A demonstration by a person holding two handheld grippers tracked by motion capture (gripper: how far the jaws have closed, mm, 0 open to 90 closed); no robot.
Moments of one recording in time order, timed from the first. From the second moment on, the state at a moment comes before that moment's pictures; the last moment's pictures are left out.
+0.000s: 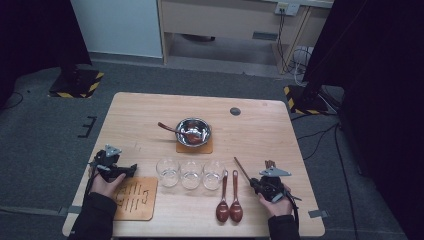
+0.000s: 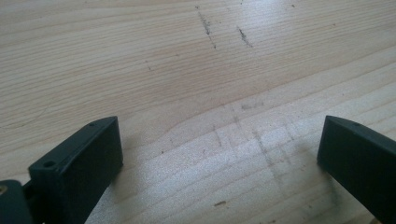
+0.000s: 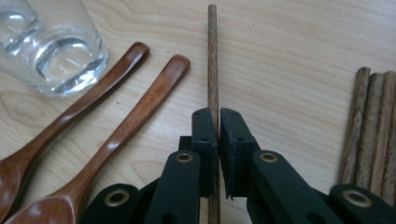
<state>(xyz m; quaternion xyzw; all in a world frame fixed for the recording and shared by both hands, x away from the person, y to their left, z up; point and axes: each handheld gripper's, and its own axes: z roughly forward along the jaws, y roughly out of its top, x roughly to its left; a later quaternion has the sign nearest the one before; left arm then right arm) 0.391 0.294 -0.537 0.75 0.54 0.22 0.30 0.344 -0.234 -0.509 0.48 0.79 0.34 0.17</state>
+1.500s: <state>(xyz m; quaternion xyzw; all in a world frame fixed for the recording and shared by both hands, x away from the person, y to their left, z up) 0.391 0.294 -0.537 0.75 0.54 0.22 0.30 0.376 -0.228 -0.445 0.49 0.73 0.43 0.21</state>
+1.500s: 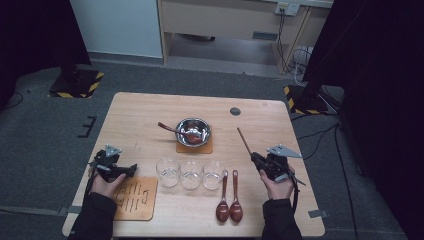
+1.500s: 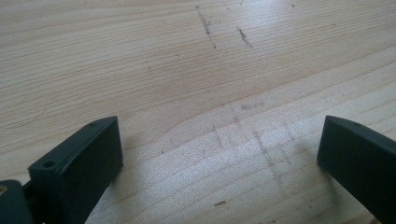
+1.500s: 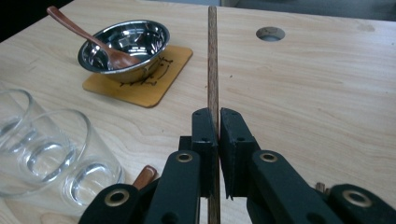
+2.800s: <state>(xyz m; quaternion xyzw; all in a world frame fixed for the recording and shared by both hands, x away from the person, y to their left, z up) 0.391 0.294 -0.537 0.75 0.54 0.22 0.30 0.425 -0.183 -0.426 0.48 0.72 0.46 0.22</state>
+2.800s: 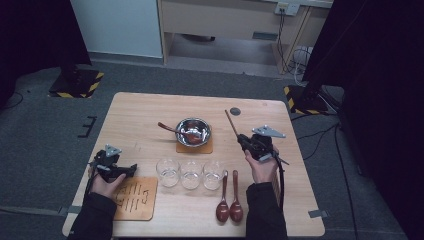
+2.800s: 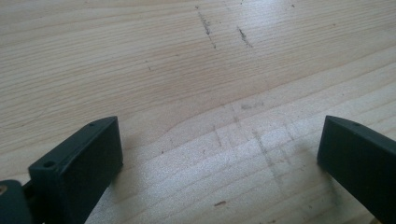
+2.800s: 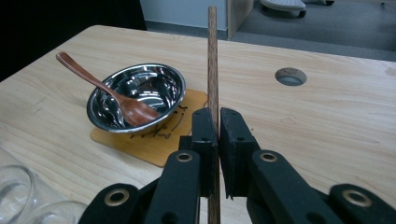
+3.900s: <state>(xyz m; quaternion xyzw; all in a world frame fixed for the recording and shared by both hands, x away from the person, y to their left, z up) 0.391 0.294 -0.537 0.75 0.54 0.22 0.30 0.463 -0.135 -0.424 0.47 0.73 0.45 0.22</state>
